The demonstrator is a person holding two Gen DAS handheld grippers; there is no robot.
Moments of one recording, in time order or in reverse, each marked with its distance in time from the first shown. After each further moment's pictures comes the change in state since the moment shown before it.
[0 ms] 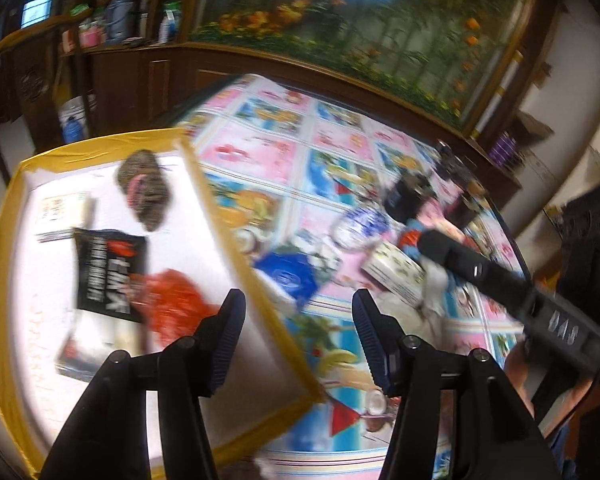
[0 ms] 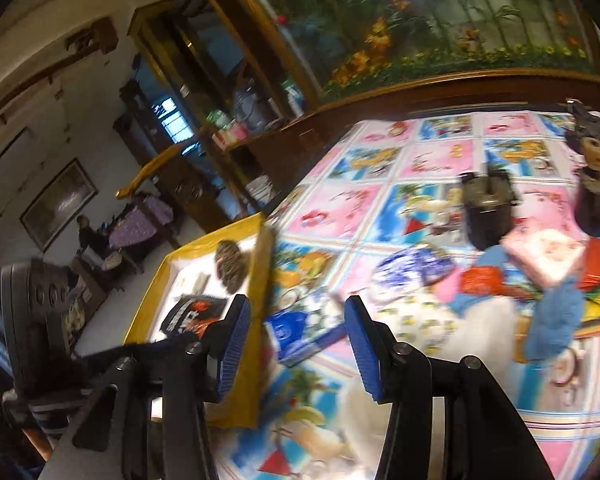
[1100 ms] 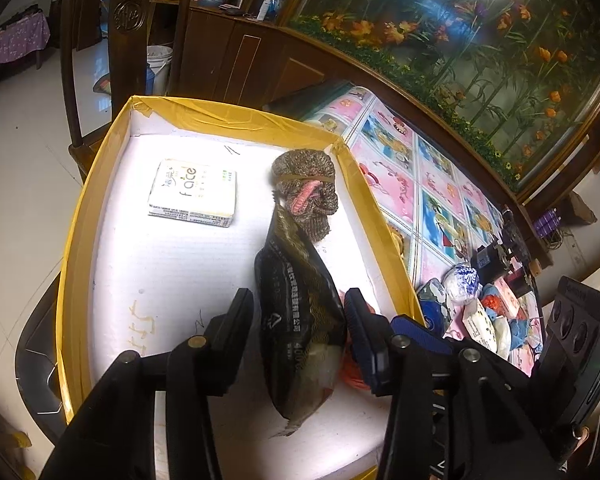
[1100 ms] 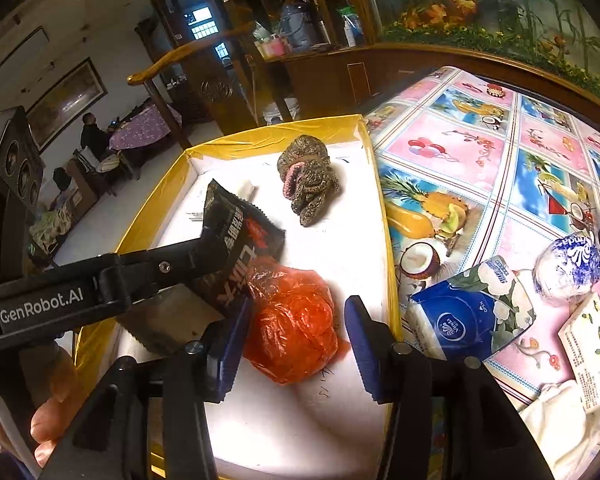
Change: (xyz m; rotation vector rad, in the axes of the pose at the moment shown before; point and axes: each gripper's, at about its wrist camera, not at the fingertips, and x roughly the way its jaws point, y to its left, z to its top) left arm -0.017 0.143 0.010 -0.321 -0.023 0.106; right arm 0.153 0.130 -0.045 -0.261 0.293 0.011
